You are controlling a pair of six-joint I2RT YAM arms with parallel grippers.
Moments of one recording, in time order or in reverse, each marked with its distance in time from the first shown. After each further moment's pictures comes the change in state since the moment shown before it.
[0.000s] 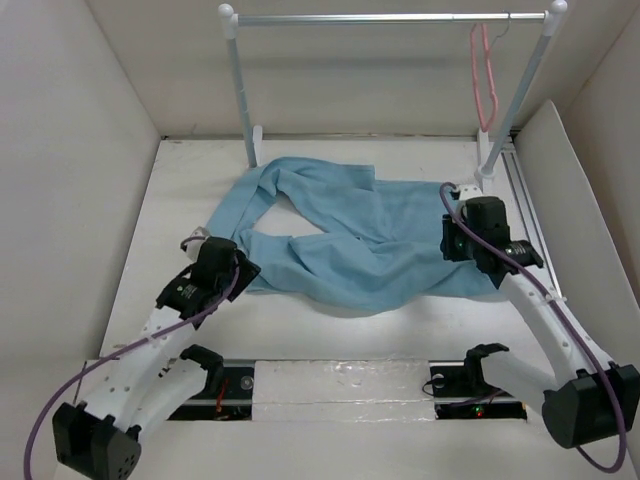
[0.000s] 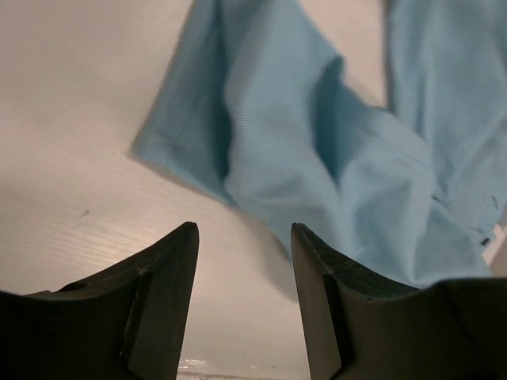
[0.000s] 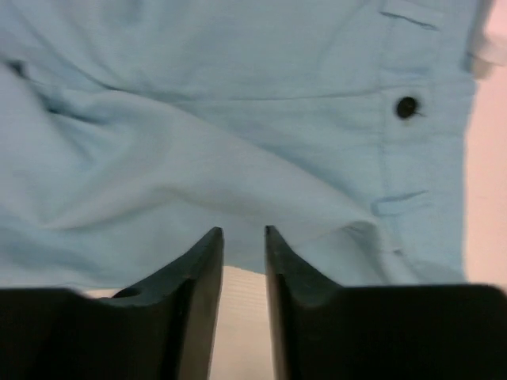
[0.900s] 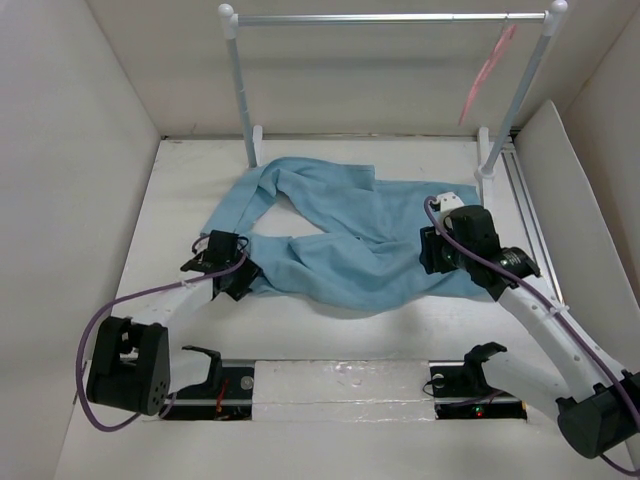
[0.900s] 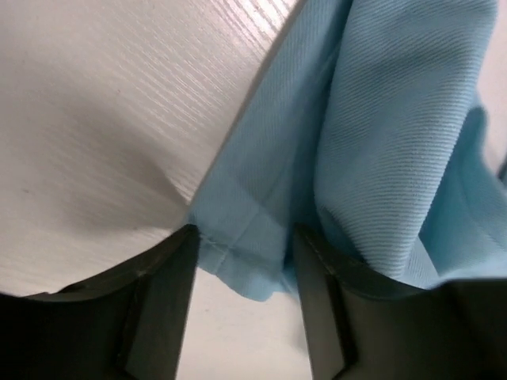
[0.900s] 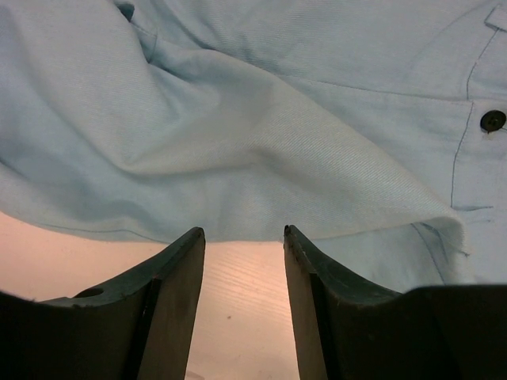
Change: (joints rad) left arm 0.216 0.404 -0.165 0.322 0.218 -0.009; right arm 0.233 -0.079 0.008 -0.066 -0.019 0.018
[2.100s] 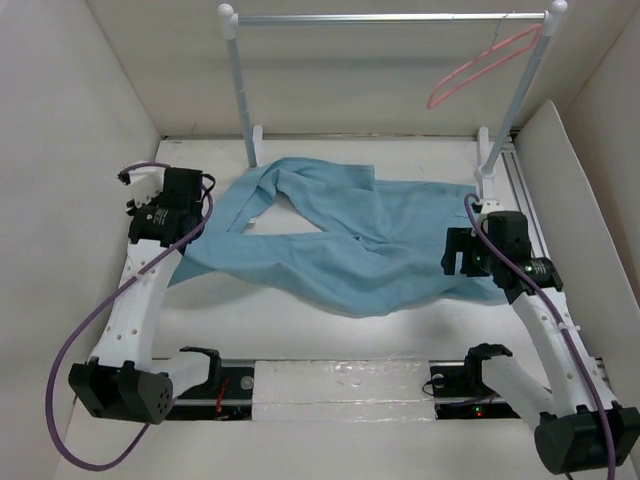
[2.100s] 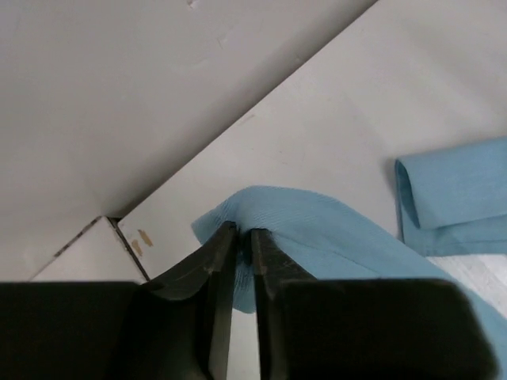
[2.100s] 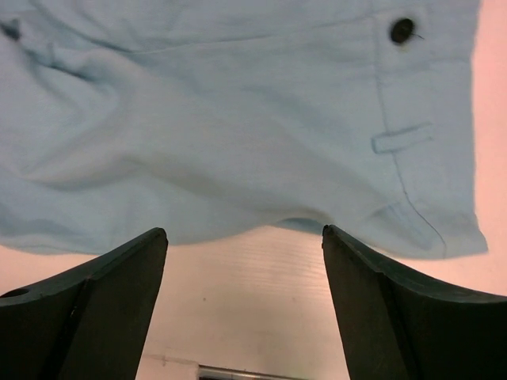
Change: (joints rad) left arm 0.085 -0.045 0.715 -0.648 -0.899 0.502; right arm -0.259 -0.082 -0.040 -0.079 -0.080 0.026
